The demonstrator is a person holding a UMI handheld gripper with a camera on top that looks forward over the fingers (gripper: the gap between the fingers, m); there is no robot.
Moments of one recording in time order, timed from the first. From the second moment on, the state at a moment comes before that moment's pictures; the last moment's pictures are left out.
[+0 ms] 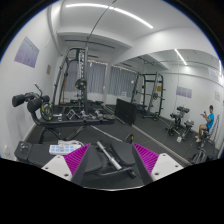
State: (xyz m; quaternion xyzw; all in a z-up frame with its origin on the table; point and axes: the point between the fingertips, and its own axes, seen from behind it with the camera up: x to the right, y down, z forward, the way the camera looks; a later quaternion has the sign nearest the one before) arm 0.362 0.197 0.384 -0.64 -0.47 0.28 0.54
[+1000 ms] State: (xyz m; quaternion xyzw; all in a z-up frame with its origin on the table) arm 0.320 0.056 0.312 -0.62 -0.55 0.33 0.46
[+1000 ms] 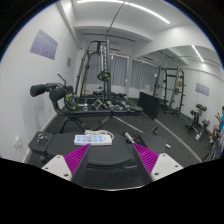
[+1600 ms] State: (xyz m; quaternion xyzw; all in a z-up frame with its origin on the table) arm 0.236 -0.051 0.207 -0.59 -0.59 0.37 0.40
